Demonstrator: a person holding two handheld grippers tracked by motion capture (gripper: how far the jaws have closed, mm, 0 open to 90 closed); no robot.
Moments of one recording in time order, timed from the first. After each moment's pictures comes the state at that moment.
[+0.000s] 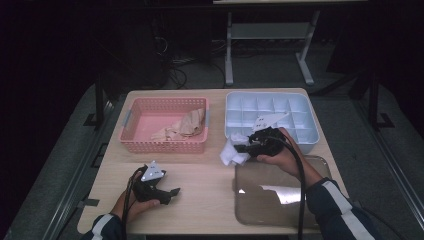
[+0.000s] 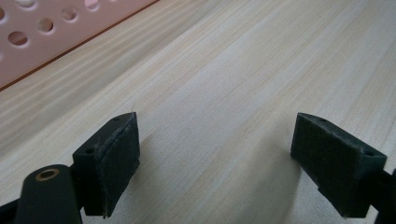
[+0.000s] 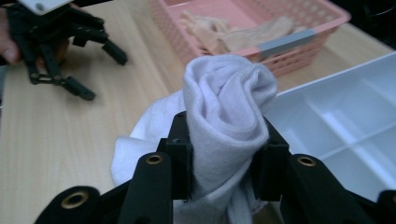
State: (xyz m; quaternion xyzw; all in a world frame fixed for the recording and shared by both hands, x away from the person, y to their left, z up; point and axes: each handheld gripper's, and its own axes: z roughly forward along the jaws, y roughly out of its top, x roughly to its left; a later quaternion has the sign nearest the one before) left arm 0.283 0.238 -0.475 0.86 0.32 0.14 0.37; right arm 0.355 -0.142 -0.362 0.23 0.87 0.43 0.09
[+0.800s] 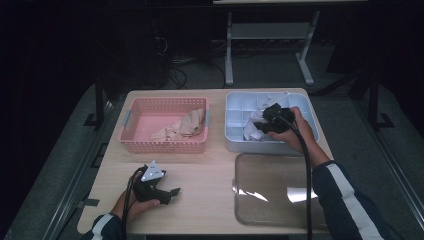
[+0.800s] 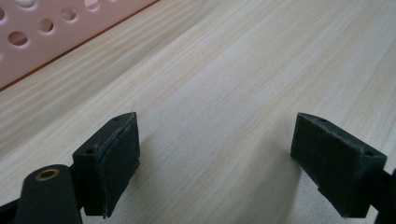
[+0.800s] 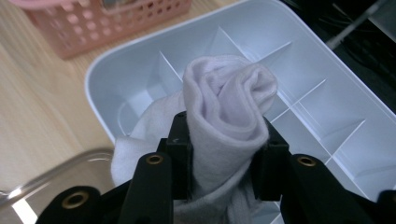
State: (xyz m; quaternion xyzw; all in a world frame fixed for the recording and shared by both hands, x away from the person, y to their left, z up) left arm 0.283 0.237 -0.475 0.86 0.32 0.14 0.37; right arm 0.414 -0.169 -0.353 0.31 0.88 0.29 0.21
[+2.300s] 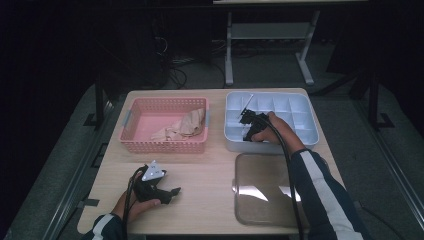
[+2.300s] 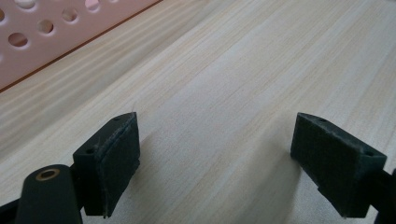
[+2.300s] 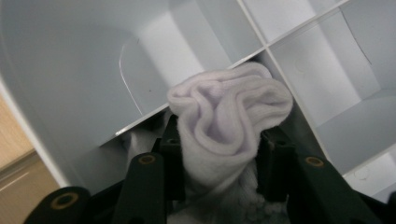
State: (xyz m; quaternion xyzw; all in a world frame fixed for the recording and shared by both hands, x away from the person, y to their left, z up) left arm 0.284 0.236 -0.476 0.86 0.33 0.14 0.37; right arm 0.472 -0.120 -0.415 0.31 0.94 0.12 0.05
